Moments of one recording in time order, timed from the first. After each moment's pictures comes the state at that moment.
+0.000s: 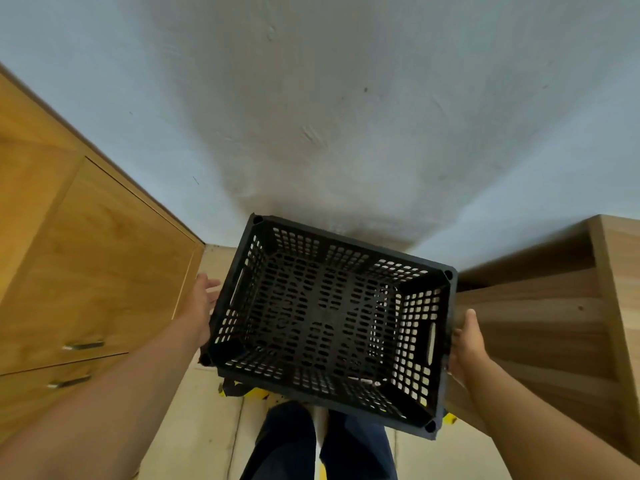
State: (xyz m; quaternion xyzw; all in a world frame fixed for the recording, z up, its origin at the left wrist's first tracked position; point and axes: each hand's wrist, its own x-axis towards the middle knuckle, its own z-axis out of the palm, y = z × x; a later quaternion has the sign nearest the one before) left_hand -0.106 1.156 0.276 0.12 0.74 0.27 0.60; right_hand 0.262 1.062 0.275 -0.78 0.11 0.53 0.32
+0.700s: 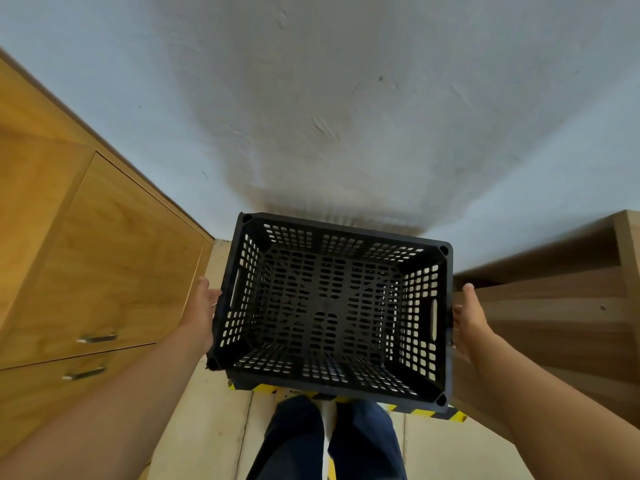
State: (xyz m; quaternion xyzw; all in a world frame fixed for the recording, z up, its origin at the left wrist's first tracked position) left_hand -0.113 1.142 0.280 0.09 0.76 0.26 0.58; right_hand 0.251 1.097 0.283 -0.77 0.04 0.57 0.28
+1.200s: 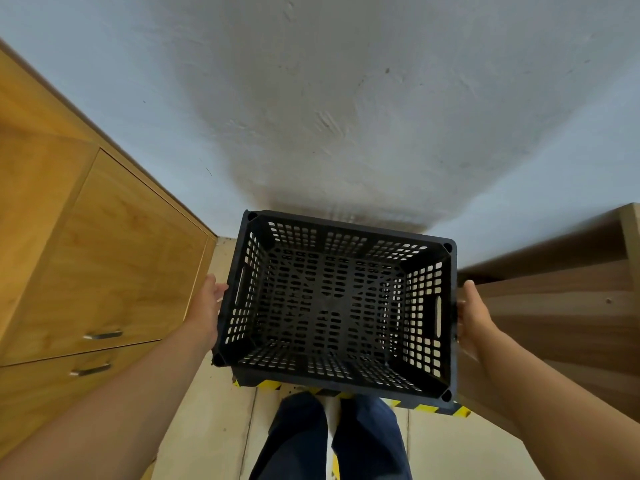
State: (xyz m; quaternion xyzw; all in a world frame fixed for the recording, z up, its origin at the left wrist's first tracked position) left_hand -0.123 1.139 0.265 0.11 0.77 0.26 0.58; right_hand 0.257 1.088 0.264 -0.78 0.00 0.56 0.27
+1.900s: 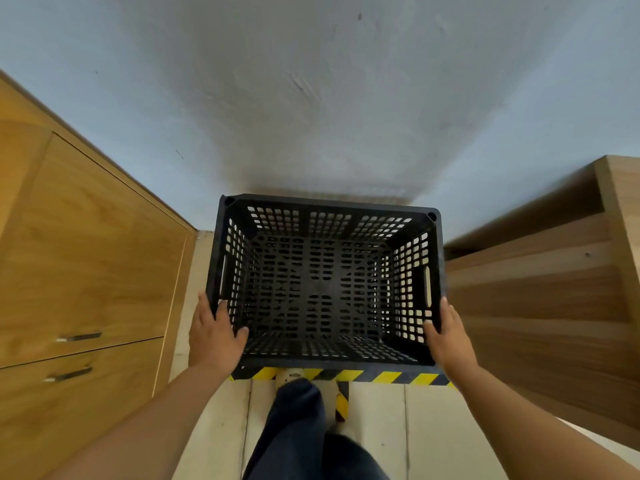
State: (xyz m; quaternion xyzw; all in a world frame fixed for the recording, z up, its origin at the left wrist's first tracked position) left_hand -0.127 1.058 0.195 0.61 0.73 -0.12 0.28; right_hand 0.231 0.987 0.220 -0.86 -0.34 0.36 0.06
